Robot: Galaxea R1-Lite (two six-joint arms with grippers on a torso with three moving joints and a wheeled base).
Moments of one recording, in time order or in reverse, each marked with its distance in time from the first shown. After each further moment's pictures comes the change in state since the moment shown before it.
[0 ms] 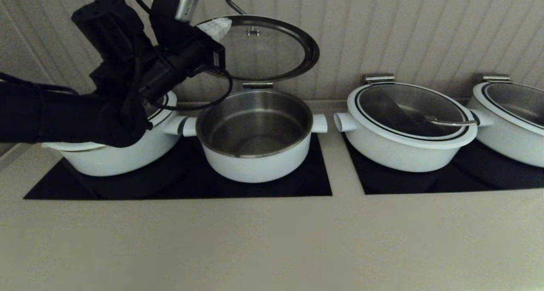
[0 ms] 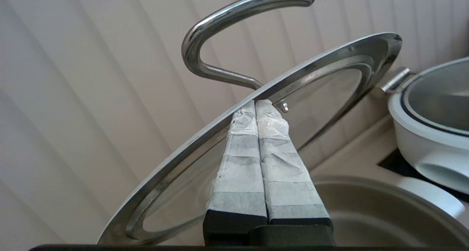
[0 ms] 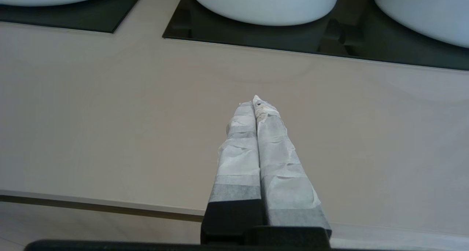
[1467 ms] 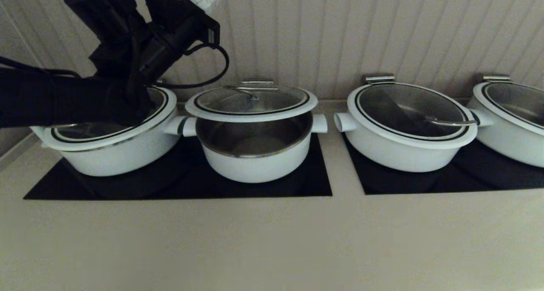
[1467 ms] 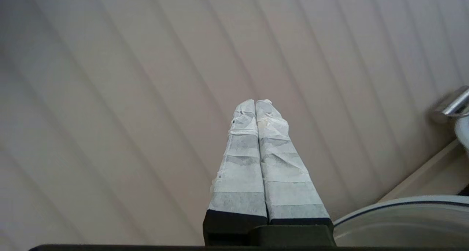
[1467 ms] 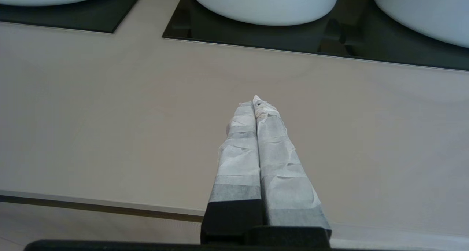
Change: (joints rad) left arm 0.033 0.068 -0.184 -0.011 -0.001 0.104; right arm 0.000 0.000 0.000 0.000 0.000 0.000
